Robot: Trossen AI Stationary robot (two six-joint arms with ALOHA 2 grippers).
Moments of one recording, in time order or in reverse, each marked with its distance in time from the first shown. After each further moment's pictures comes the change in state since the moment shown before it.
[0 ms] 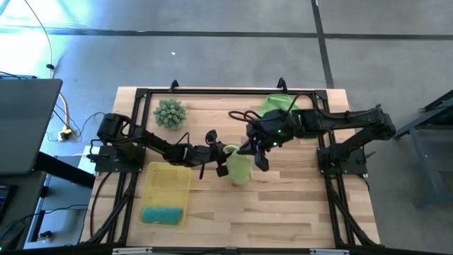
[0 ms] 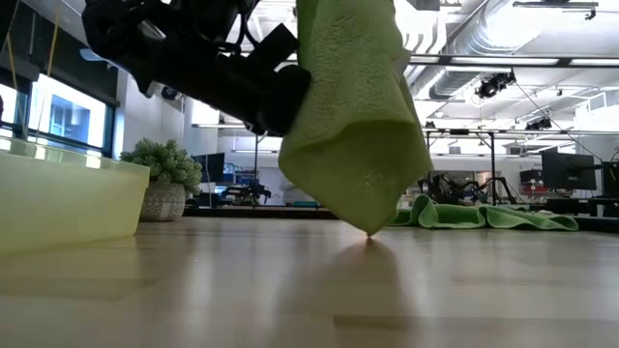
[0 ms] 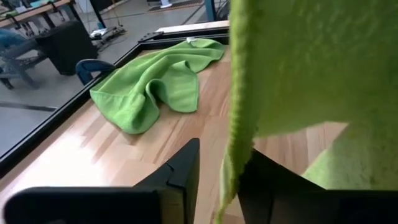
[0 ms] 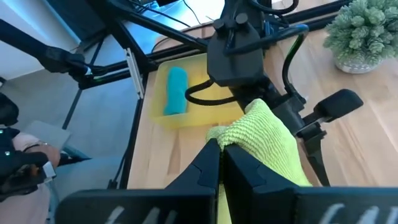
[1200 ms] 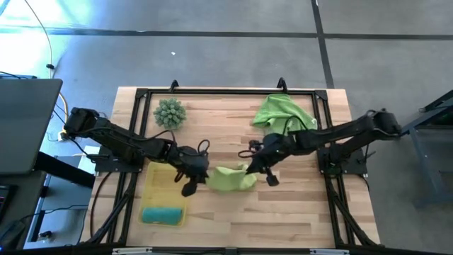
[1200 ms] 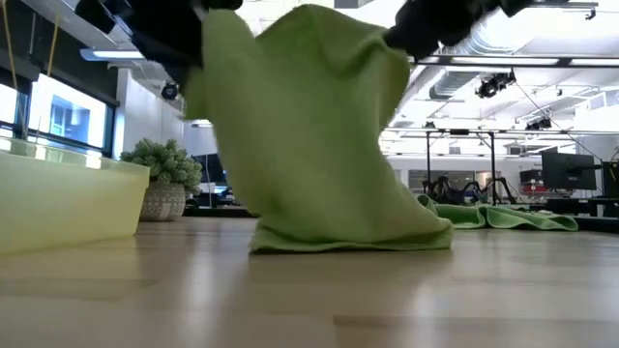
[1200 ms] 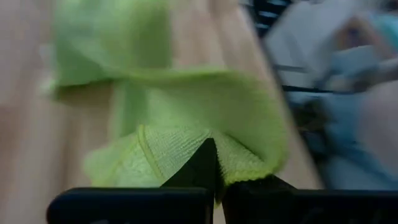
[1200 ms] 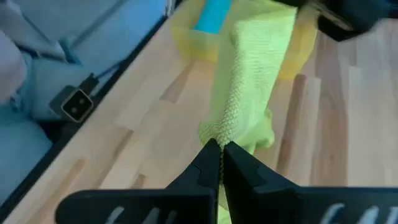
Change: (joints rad) left arm -0.088 -0.393 0.000 -0.665 0.728 -0.349; right arm 0.034 -0.072 -0.590 0.477 -0.151 -0.390
